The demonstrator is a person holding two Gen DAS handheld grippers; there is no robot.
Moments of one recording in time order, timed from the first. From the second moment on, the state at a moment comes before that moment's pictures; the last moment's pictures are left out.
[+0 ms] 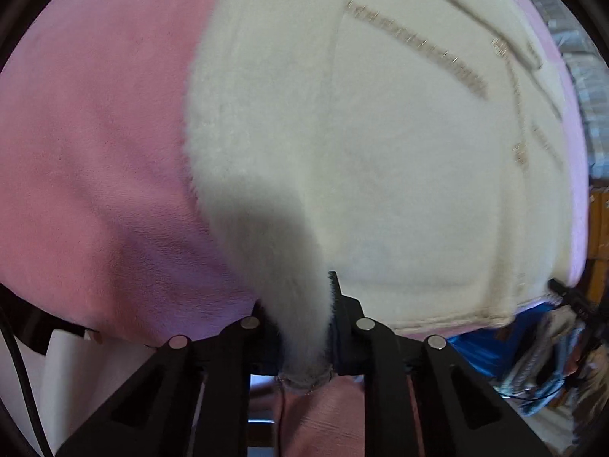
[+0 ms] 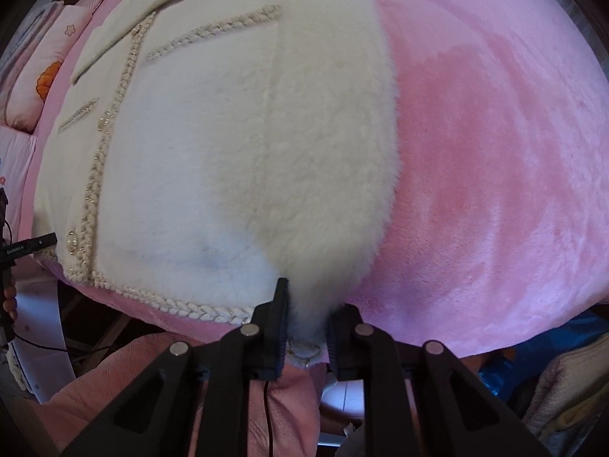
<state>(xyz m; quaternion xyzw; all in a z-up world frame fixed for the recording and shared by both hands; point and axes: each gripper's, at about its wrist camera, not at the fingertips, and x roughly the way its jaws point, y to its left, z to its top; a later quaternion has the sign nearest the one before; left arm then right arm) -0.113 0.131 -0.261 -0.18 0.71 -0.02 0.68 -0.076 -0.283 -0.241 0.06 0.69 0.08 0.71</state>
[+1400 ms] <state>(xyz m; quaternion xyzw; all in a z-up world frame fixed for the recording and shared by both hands) 0.210 0.186 -0.224 -0.09 0.62 0.00 0.78 0.276 -0.287 -0.222 0.04 0.61 0.09 0.79</state>
